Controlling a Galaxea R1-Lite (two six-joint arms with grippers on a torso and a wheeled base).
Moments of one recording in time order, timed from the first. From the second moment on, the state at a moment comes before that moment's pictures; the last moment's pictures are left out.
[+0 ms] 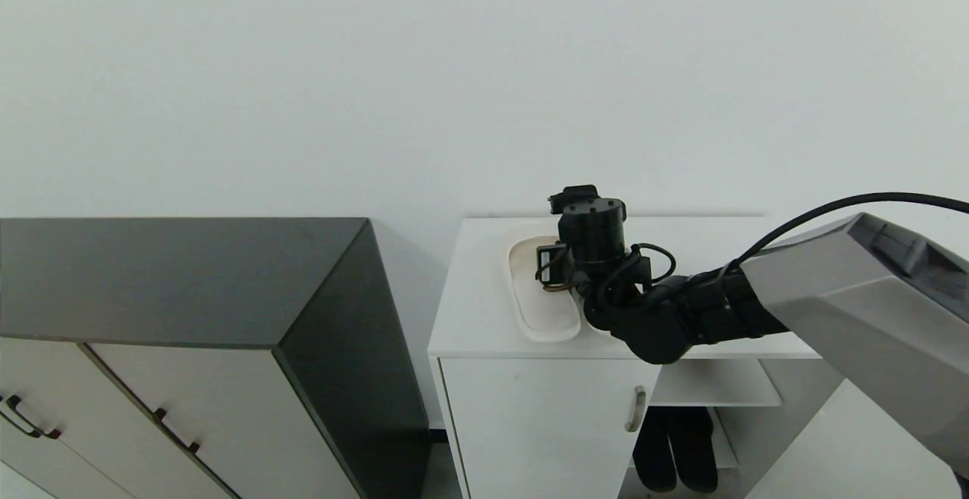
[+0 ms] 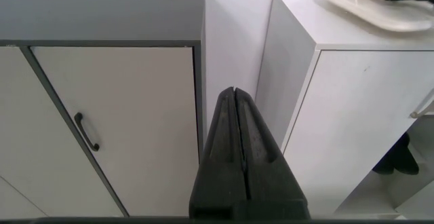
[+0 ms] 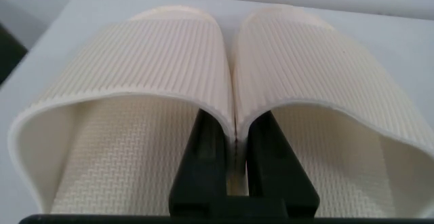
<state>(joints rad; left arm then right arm) 0.00 0.00 0.00 0.00 0.00 -0.02 0.70 2.26 -1.50 -0.56 -0.55 0.12</state>
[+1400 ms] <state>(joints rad) 0.00 0.00 0.00 0.00 0.00 -0.02 0.85 1.86 -0.98 -0.56 -0.42 0.17</state>
